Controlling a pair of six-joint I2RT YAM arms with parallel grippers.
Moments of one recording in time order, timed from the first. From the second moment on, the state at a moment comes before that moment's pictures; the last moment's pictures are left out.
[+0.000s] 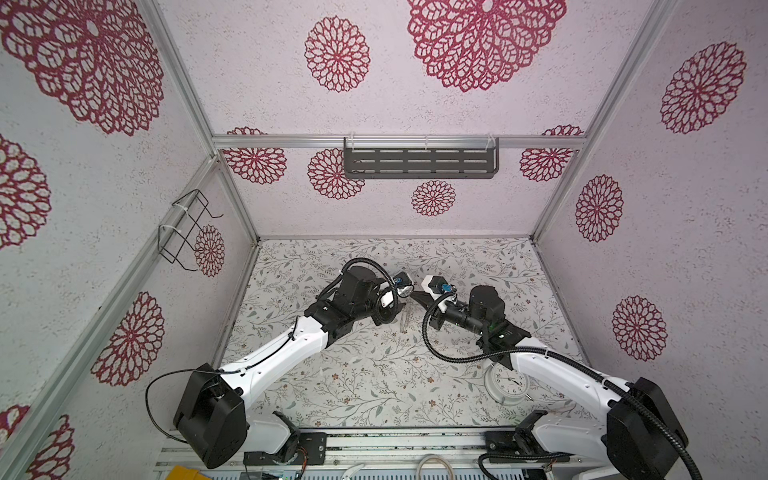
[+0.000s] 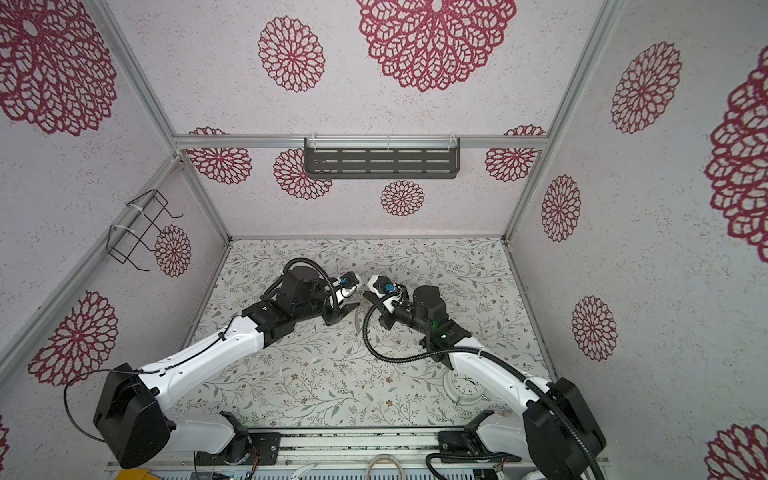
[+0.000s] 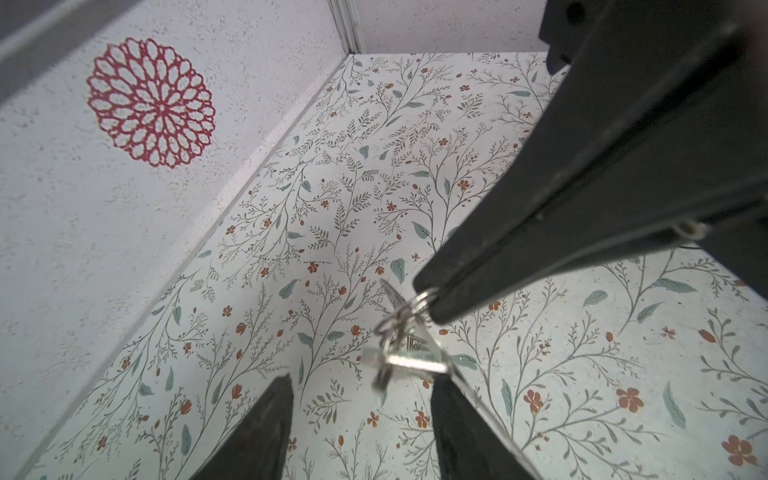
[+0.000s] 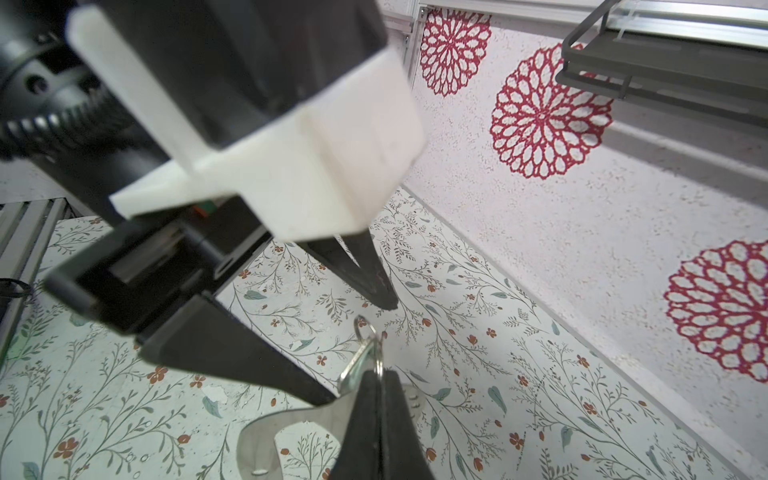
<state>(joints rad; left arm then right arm) -0.67 1.39 1.04 -0.16 0.15 0.44 0.64 1.22 0.73 0.36 -0.36 -0.21</state>
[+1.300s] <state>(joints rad) -0.74 1.35 0.87 0.21 0.01 0.26 0.64 1.20 0.73 0.36 -0.37 -0.12</state>
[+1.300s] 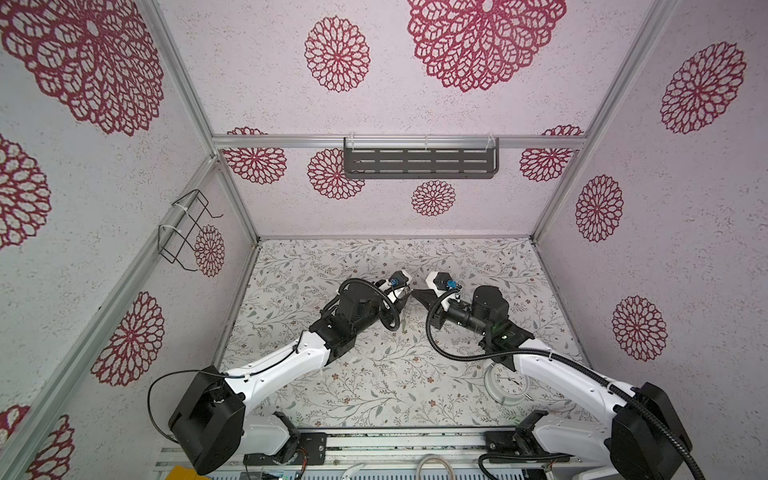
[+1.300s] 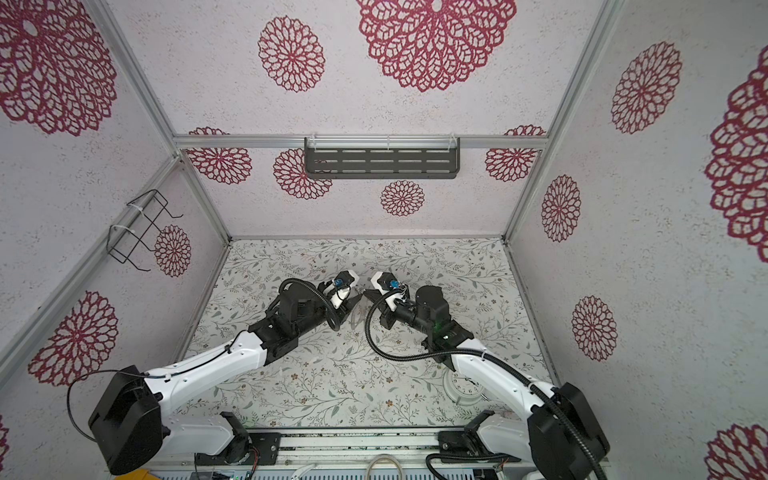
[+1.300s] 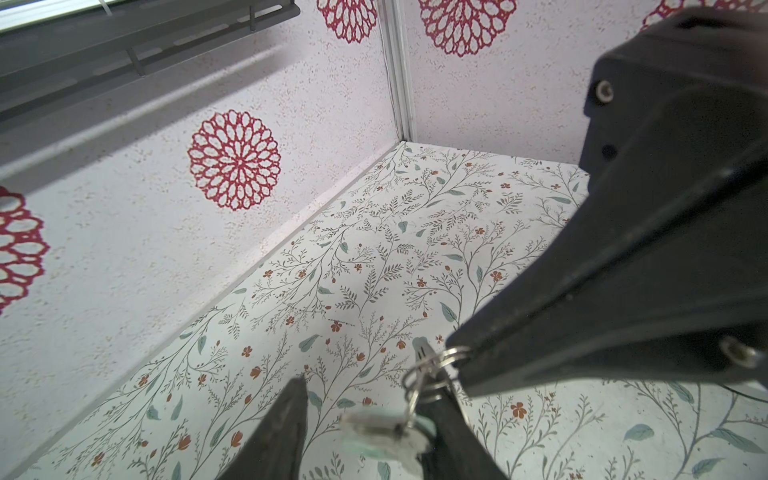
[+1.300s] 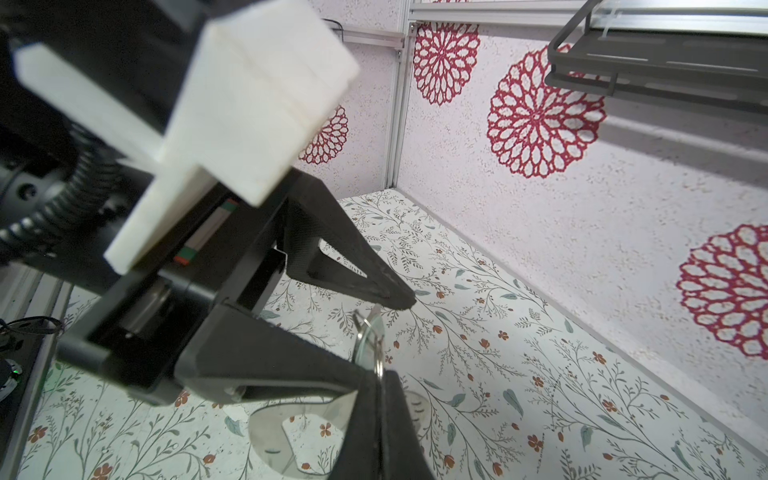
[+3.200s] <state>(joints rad) -0.74 1.35 0.94 0.07 0.13 0.31 0.61 1.21 0.68 0.61 -0.41 0.09</state>
